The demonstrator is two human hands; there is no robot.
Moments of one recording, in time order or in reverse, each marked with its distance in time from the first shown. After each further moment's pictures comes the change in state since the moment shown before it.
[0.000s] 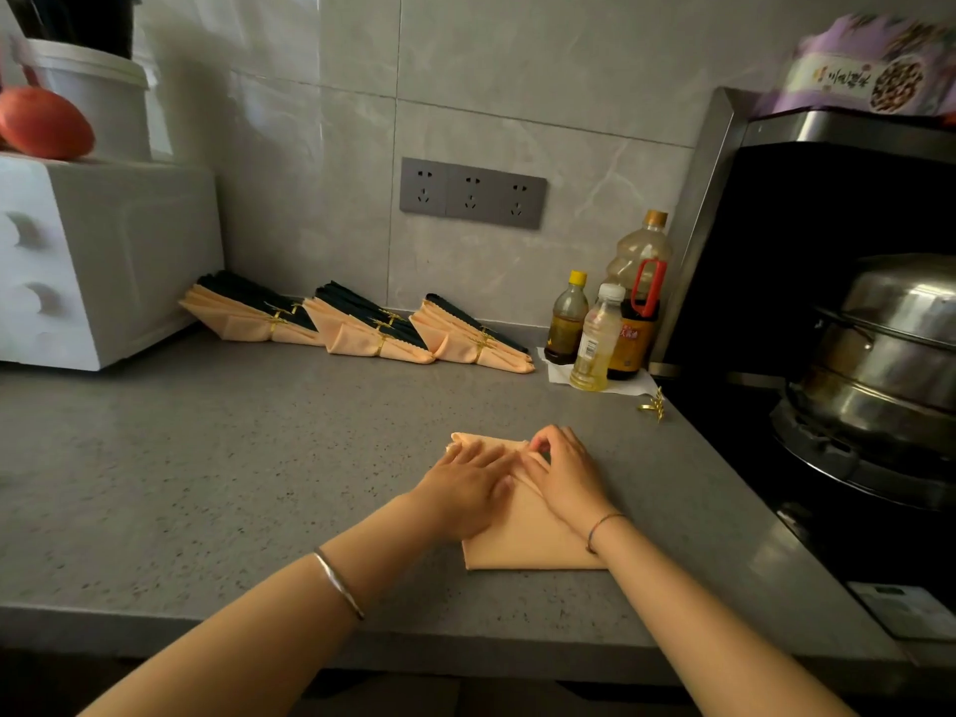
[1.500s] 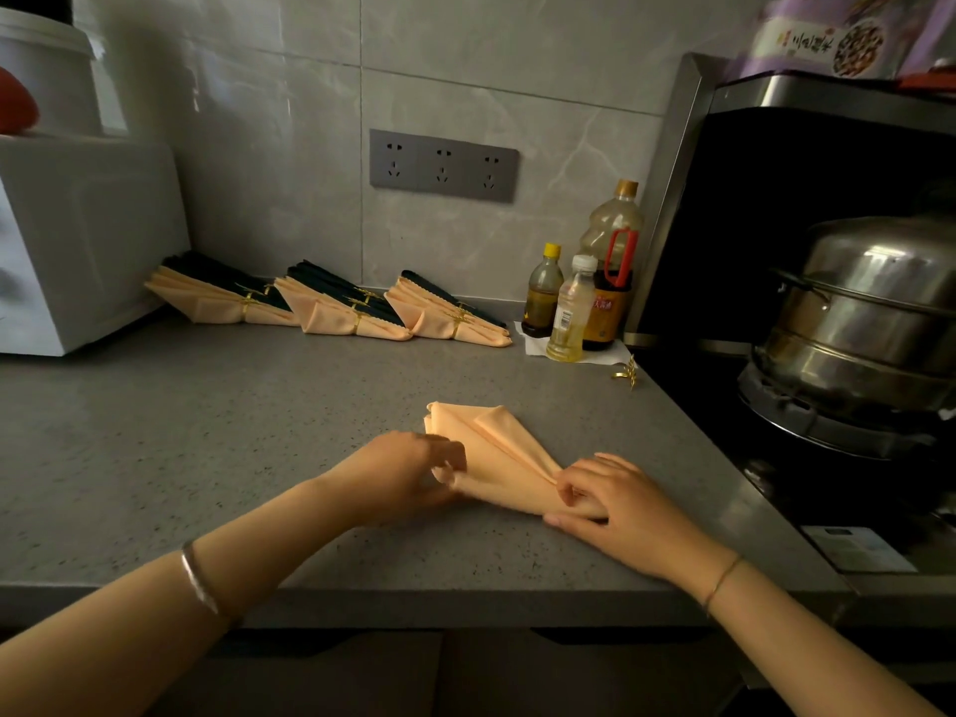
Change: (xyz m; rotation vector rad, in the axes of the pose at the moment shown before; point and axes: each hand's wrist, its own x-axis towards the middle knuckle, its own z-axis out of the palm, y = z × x) left_hand -0.056 -0.006 -0.030 0.003 0.039 0.141; right_hand -0.095 0.024 -0.082 -0.323 -0.258 -0.365
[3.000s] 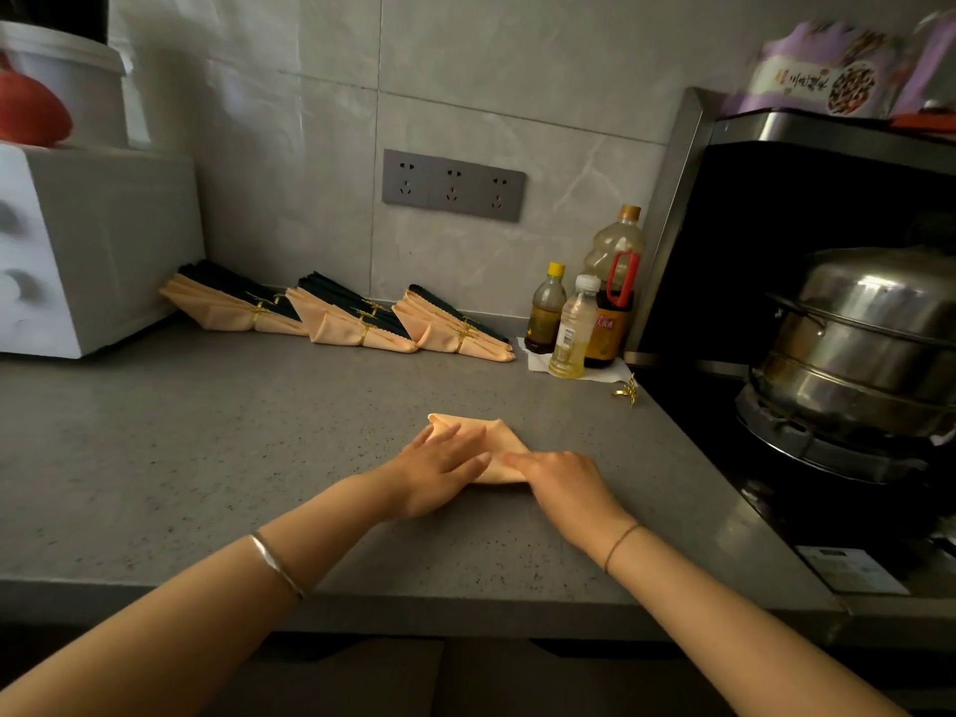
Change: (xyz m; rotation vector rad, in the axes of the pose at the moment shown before) left_hand 0.026 0.001 0.016 -0.281 -0.058 -0.160; right_hand 0.059 -0.030 0.014 -0.319 -0.026 0.060
